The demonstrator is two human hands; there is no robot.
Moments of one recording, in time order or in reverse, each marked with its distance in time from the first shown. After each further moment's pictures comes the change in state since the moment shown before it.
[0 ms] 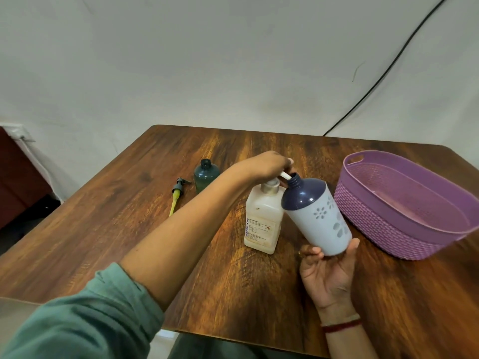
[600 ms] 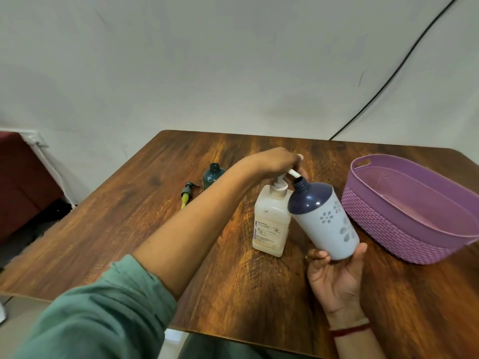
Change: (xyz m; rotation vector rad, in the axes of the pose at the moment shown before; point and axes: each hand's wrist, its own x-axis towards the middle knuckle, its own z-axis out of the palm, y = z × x) left_hand -0.002 0.008 -0.007 0.172 -0.022 -0.002; right_hand 0.008 -0.001 -0.024 0.015 -0.200 0.215
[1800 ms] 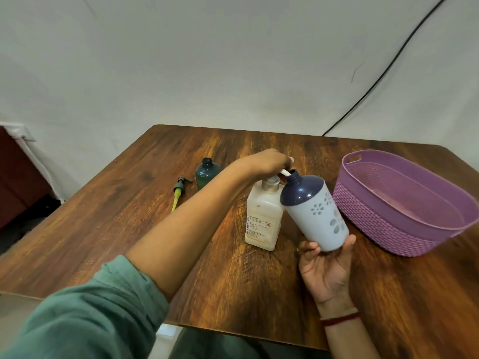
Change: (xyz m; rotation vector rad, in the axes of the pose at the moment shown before) left_hand 0.004 -0.004 0.006 -0.011 0.035 -0.016; right_hand 0.003 -0.003 0.004 -0.018 -0.013 -0.057
